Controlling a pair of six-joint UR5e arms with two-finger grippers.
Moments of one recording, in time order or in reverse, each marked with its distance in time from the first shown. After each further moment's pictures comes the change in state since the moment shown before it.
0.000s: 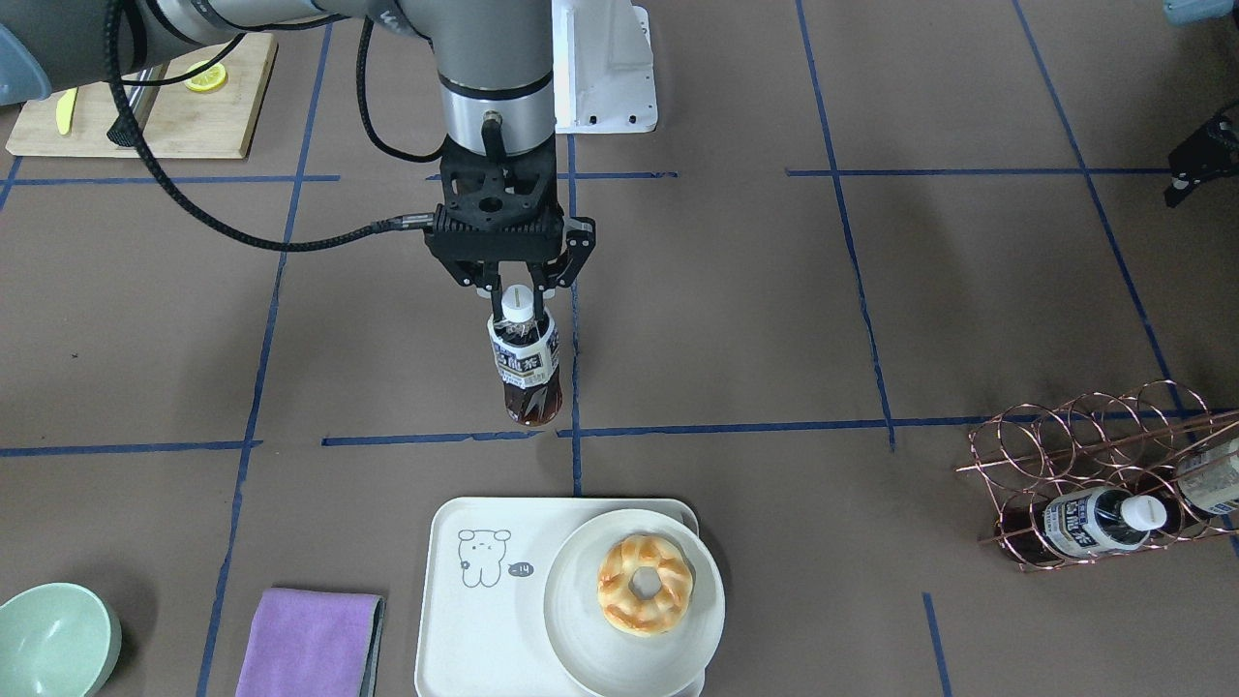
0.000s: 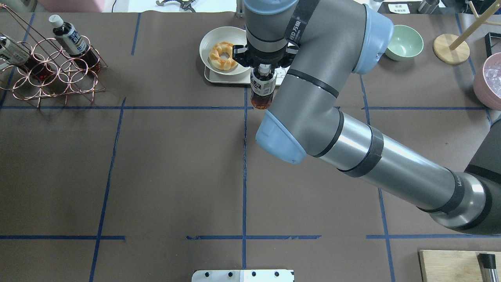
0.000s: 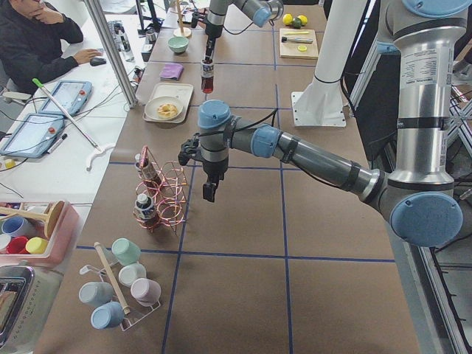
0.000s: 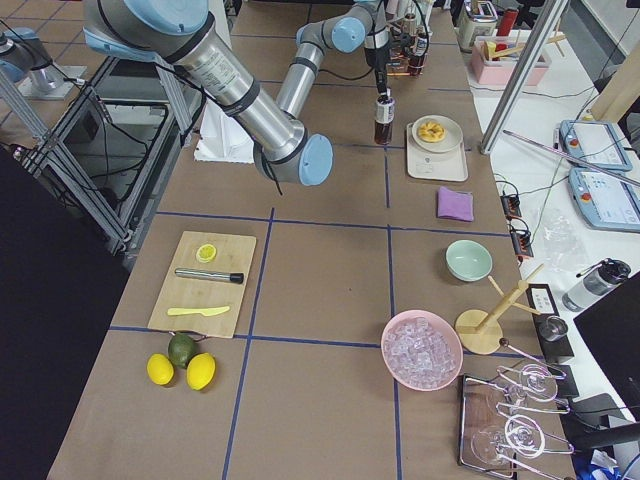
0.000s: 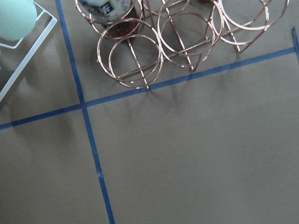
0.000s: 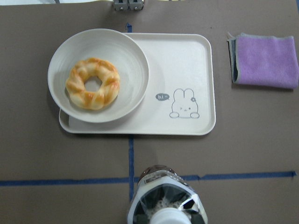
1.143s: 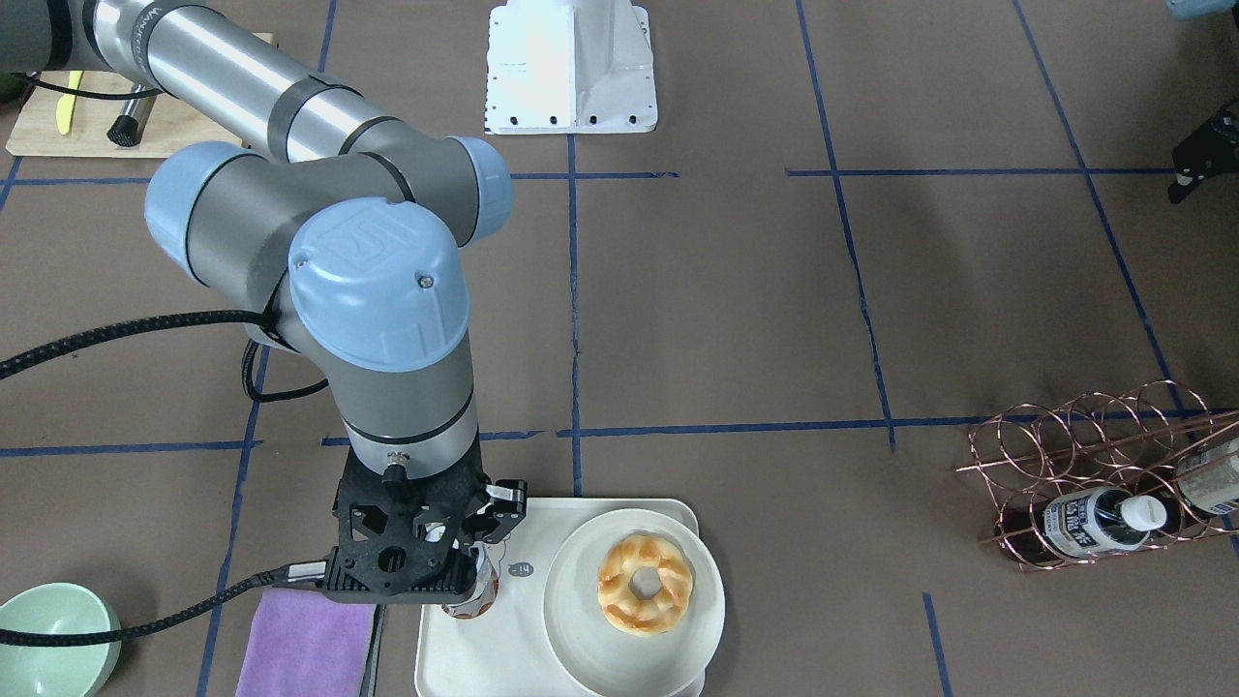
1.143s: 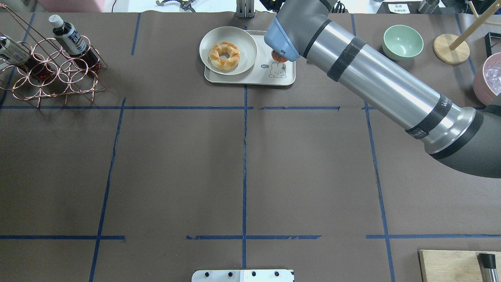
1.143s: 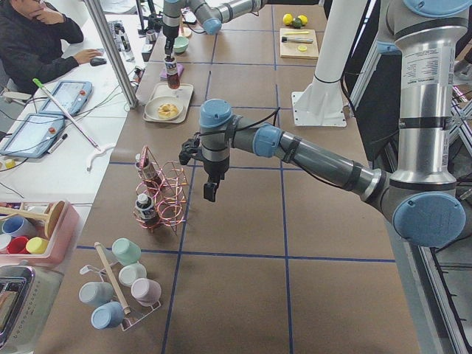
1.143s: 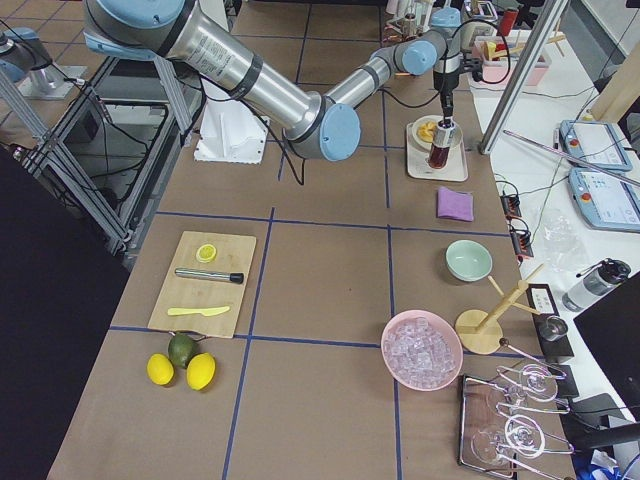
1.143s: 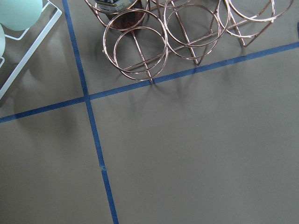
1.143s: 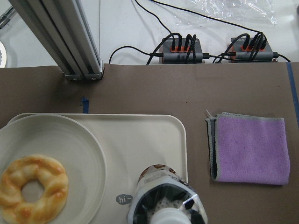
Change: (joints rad) left arm -0.007 0.004 -0.011 0.000 -0.001 -0.001; right arm 0.198 0.164 -0.577 0.292 0.135 -0.175
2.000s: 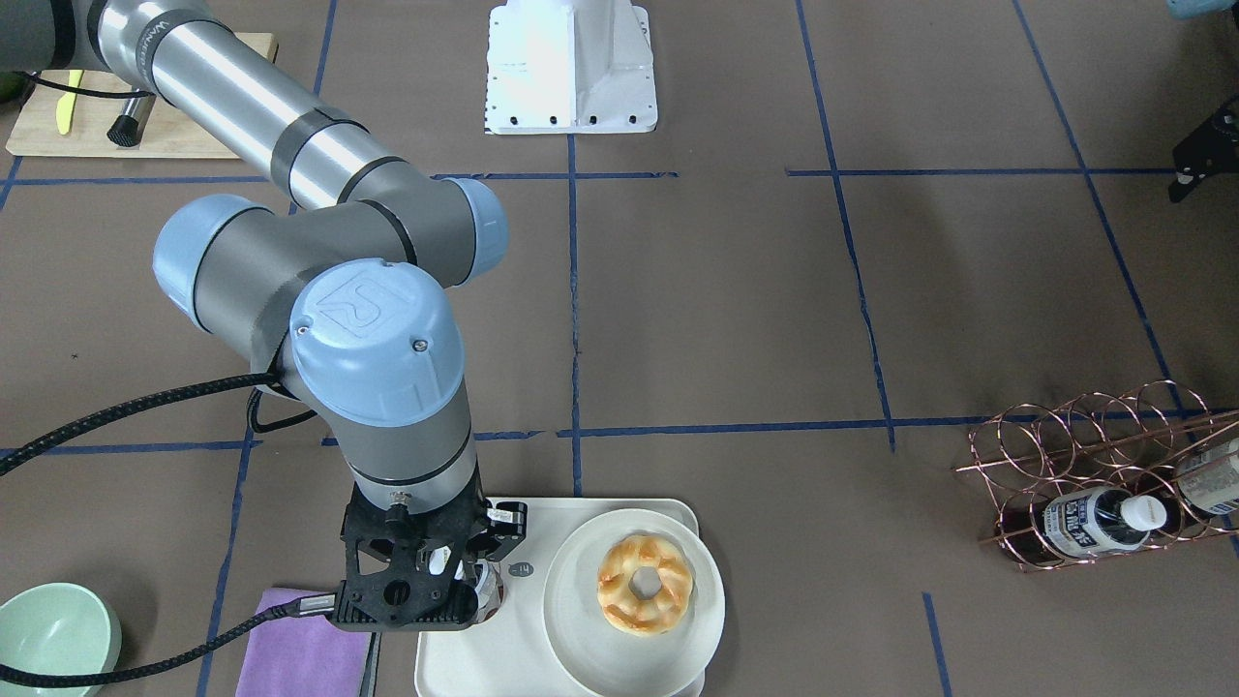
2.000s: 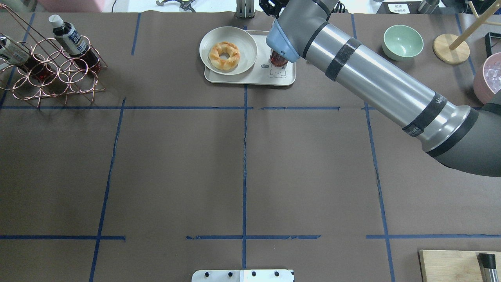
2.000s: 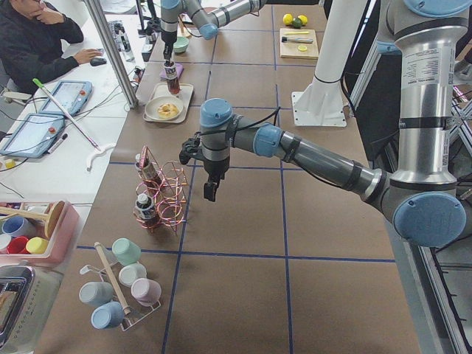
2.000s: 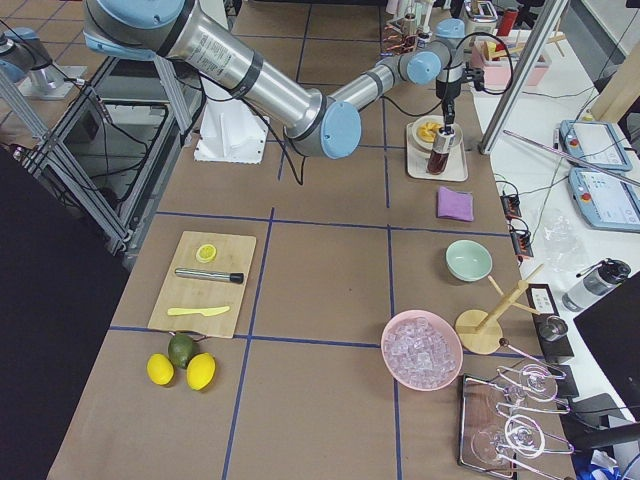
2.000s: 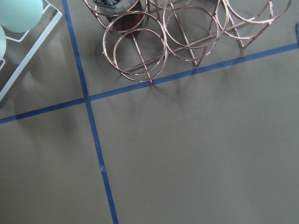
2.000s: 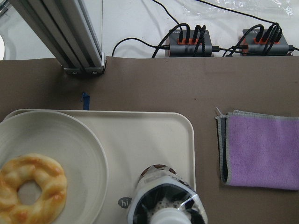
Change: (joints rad) left arm -0.001 0.001 -0.002 0.000 0.001 0.000; right arm -0.002 0.012 -0.080 0.079 0.032 -0.006
